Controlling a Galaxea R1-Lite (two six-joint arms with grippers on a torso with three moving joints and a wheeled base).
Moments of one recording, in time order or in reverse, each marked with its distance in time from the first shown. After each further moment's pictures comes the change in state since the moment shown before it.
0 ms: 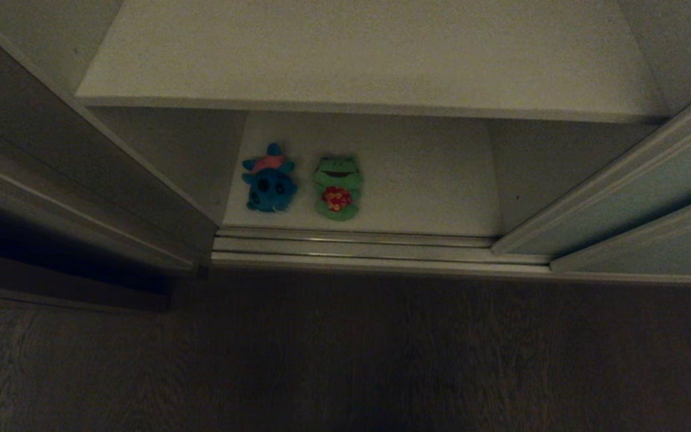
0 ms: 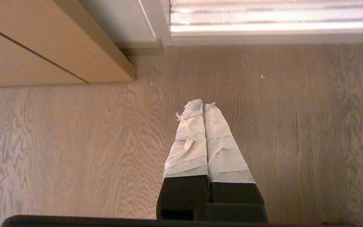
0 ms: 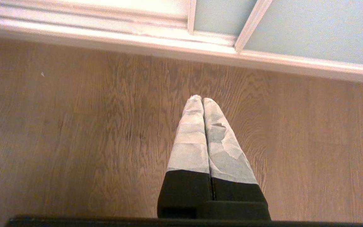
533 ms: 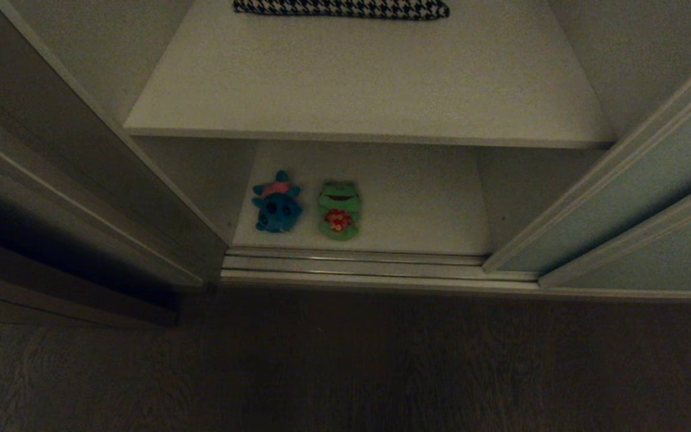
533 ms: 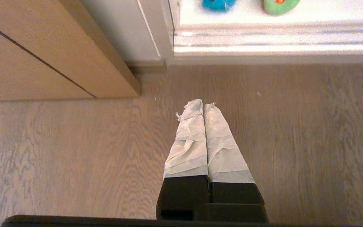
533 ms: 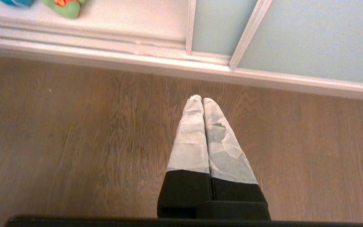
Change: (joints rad) left arm 0.000 0.000 0.000 -0.001 0.000 -0.001; right arm 0.000 0.000 0.000 0.000 0.000 0.000
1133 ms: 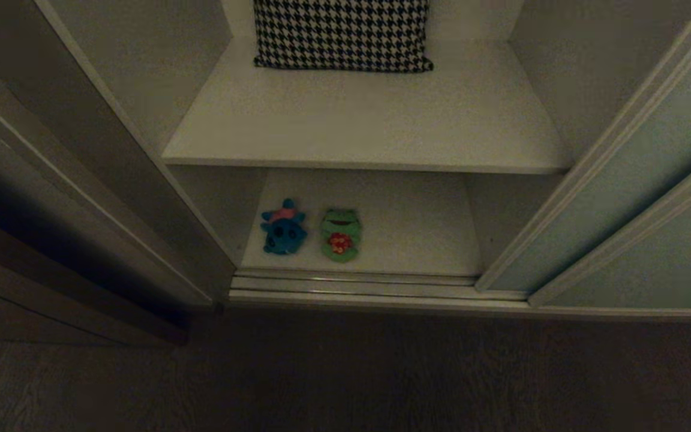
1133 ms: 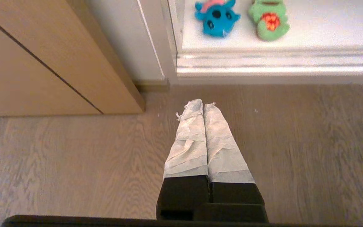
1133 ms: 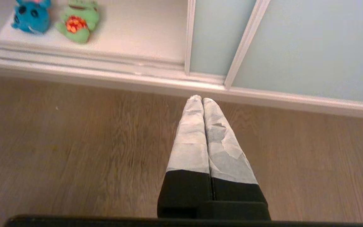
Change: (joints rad) left arm 0.000 0.000 0.000 0.000 0.000 0.001; right arm 0.000 0.000 0.000 0.000 0.000 0.000
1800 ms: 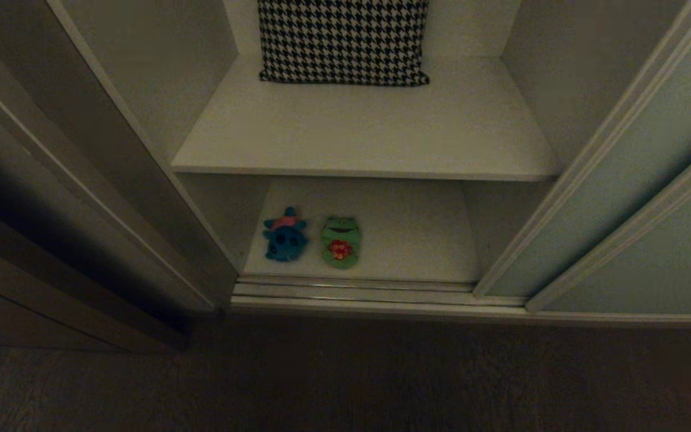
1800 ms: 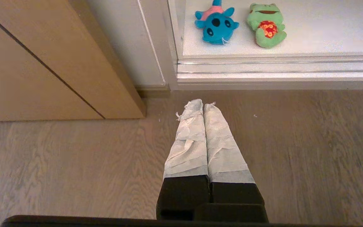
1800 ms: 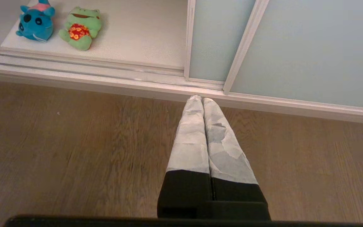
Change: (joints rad) left arm 0.000 0.000 0.000 0.001 -0.002 0.002; right arm 0.000 0.000 -0.001 -0.001 0.000 0.000
